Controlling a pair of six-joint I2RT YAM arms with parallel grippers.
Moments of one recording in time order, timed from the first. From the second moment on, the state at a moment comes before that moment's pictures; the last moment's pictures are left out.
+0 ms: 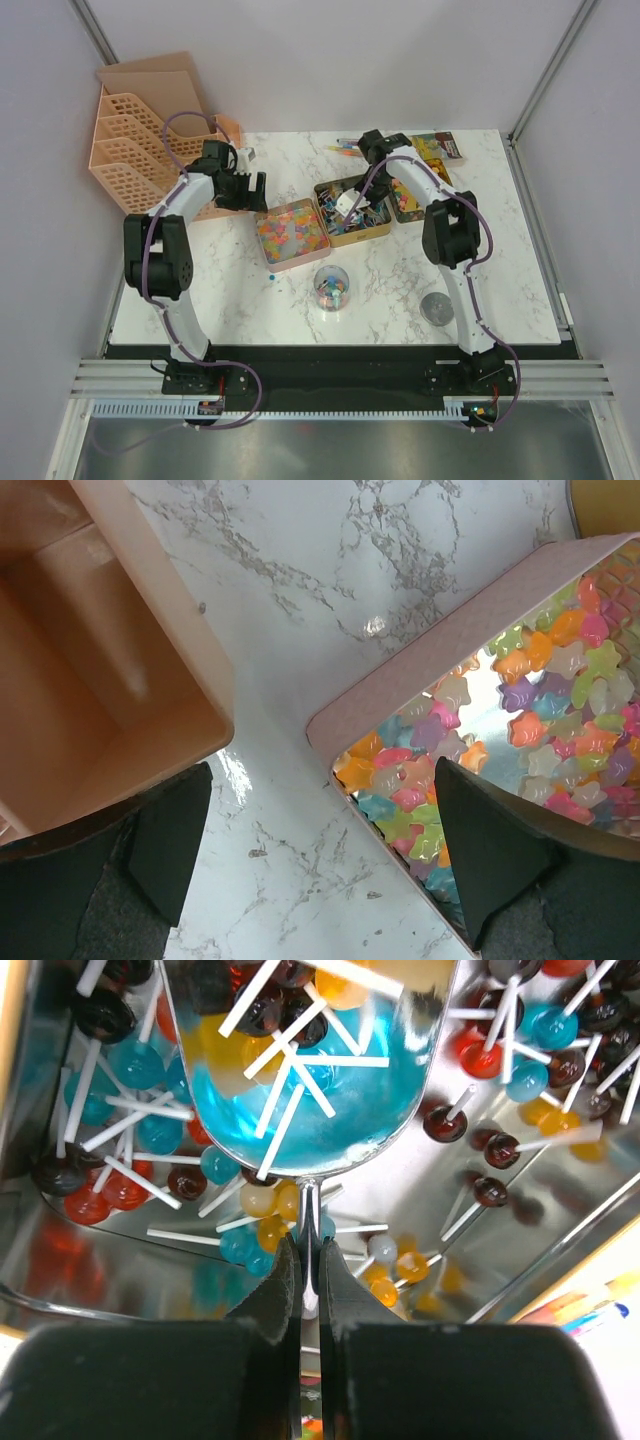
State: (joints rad) left arm -0.07 1.90 1.44 -0.56 0.28 0.07; right arm 0.39 2.44 2.26 -1.26 -0.25 -1.99
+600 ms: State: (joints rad) left arm -0.07 1.94 1.52 -0.66 0.27 0.10; right arm 0.34 2.30 2.24 -1.22 -0.29 -1.98
